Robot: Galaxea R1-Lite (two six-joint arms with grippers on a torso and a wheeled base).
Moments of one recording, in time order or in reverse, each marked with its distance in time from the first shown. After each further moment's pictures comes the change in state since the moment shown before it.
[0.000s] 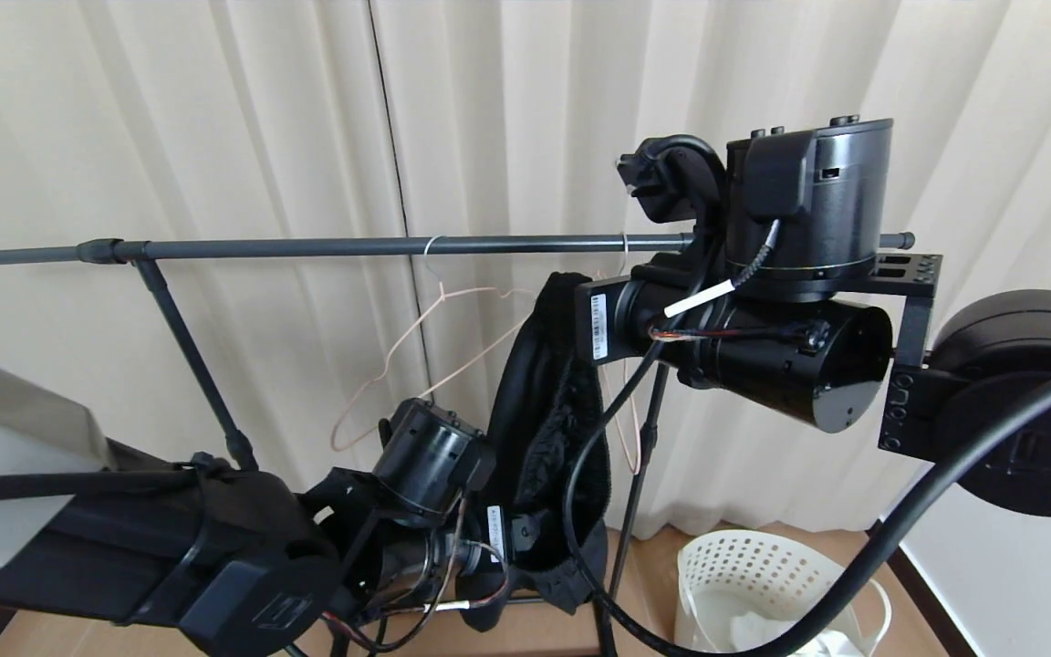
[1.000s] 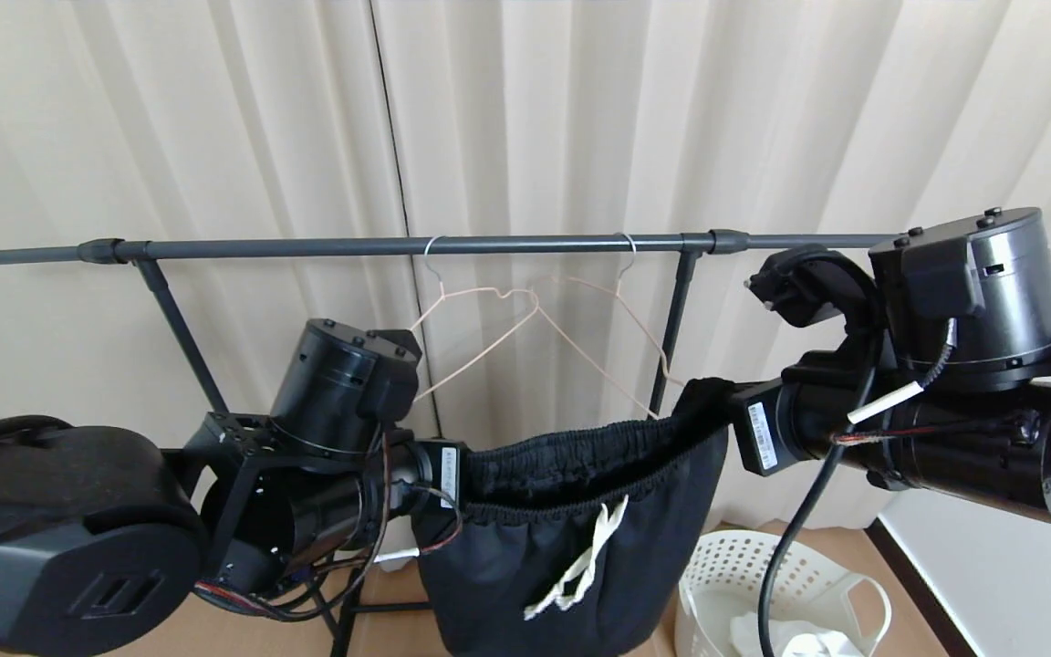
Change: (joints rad) left arm 0.033 -0.223 -0.027 0.049 0.141 0.274; right arm -0.127 -0.238 0.280 0.303 -0.018 -0.030
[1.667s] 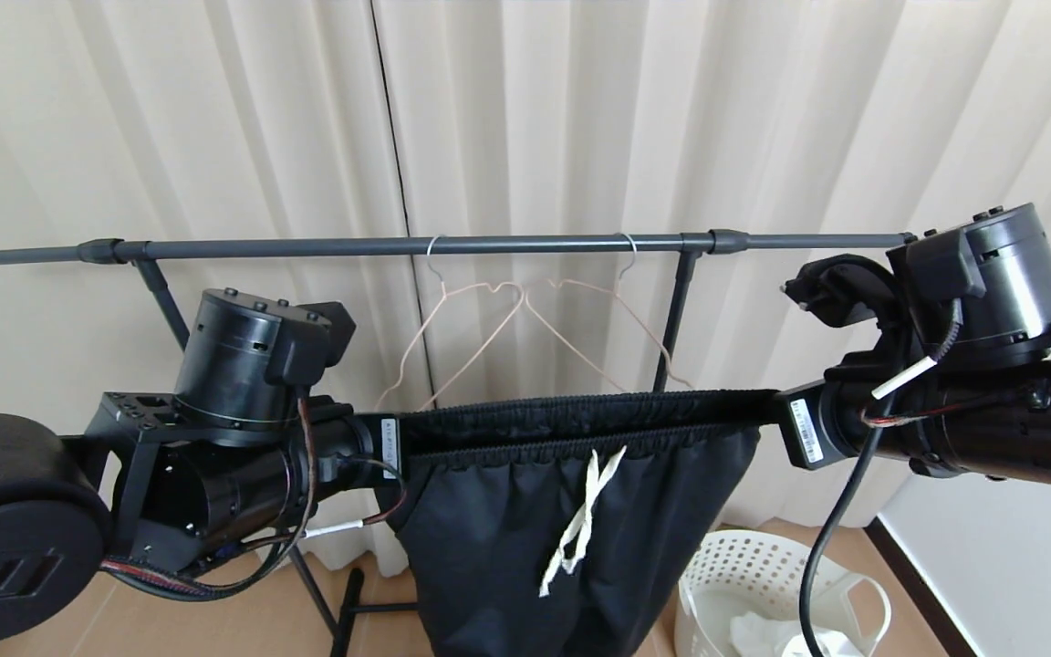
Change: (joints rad) left arm 0.114 -0.088 0.043 0.000 -0.011 0.021; right arm -0.144 -0.007 -0.036 0.153 0.017 0.008
